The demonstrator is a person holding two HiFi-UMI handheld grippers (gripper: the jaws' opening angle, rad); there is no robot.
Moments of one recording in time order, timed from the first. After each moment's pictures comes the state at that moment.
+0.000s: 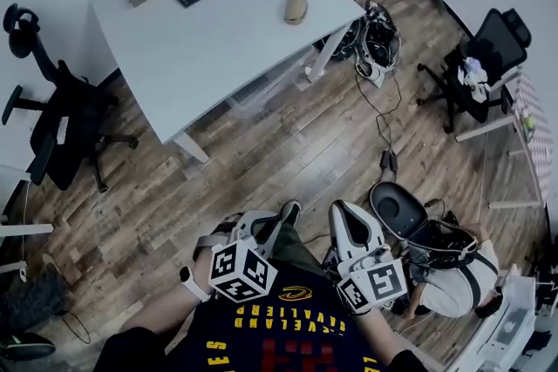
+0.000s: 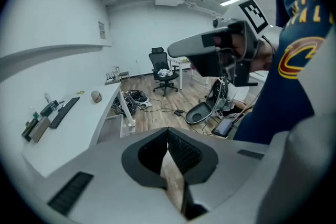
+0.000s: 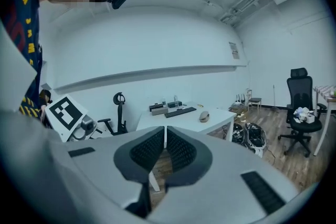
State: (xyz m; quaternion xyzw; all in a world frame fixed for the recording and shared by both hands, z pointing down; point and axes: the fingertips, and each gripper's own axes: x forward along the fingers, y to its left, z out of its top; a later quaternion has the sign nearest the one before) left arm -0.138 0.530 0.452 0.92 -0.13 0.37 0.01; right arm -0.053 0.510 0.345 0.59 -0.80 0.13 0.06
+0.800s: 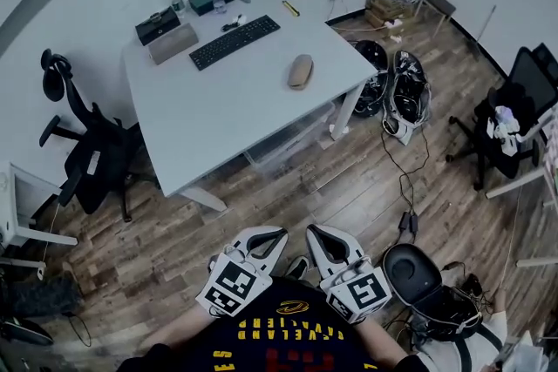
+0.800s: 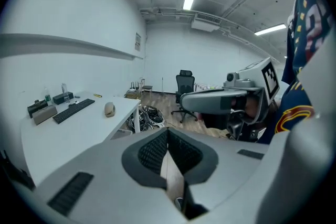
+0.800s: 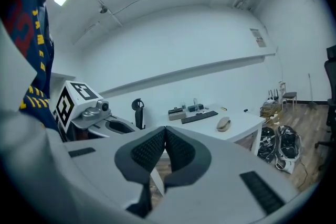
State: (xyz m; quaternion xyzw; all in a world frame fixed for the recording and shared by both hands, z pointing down) left arm -0.020 0.409 0.378 0.93 -0.27 0.23 0.10; right arm 0.019 0.405 0.341 0.44 -0.89 0.13 0.03
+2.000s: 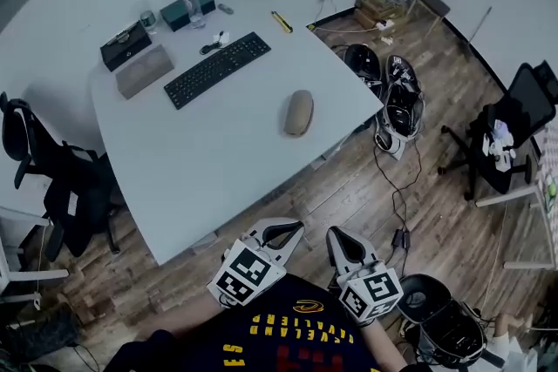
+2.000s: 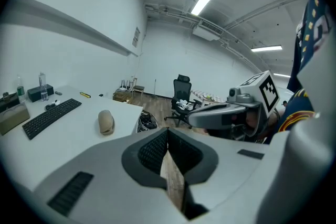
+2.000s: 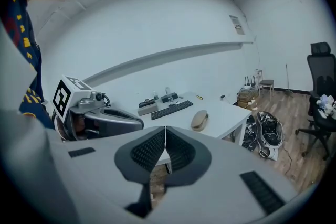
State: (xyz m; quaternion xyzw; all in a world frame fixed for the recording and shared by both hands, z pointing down) left arm -0.003 0.167 0.388 0.95 -0.19 0.20 0.15; right arm 0.051 0.183 0.384 0.54 -0.81 0.22 0.08
